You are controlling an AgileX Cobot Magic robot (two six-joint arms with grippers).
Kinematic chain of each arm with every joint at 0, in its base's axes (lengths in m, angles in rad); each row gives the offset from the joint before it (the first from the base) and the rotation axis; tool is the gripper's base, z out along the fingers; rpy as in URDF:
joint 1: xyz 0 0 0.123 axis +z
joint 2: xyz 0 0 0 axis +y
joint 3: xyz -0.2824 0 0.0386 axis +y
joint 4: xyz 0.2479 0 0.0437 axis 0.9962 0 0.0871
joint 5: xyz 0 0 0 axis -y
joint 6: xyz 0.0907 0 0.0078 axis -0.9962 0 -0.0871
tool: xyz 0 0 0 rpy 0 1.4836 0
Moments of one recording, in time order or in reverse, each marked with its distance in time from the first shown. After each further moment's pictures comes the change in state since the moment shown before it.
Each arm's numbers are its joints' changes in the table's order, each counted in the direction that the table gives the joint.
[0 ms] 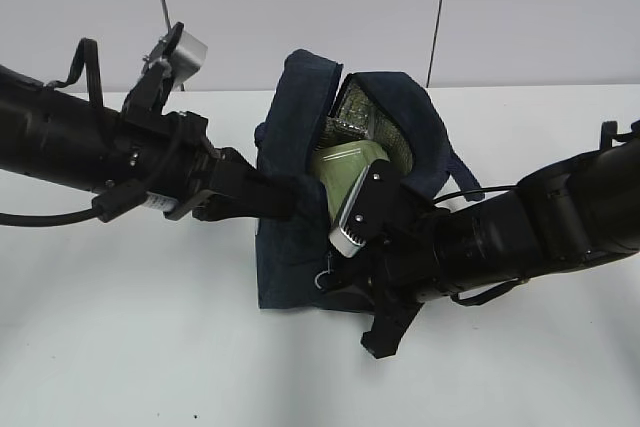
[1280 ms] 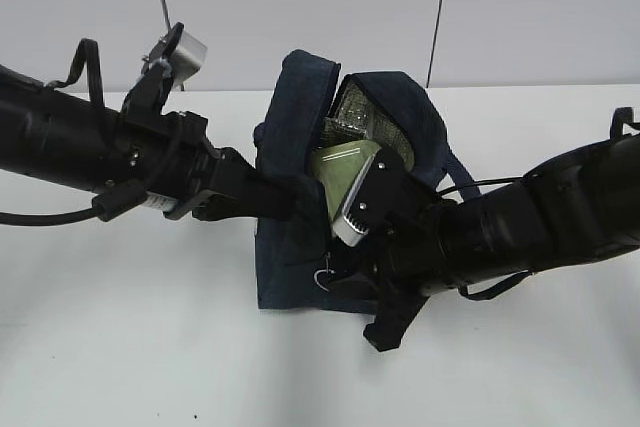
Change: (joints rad) left arm 0.000 0.000 0.000 0.002 0.010 0.000; right arm 0.000 -0.049 0.000 -0.102 0.012 -0.138
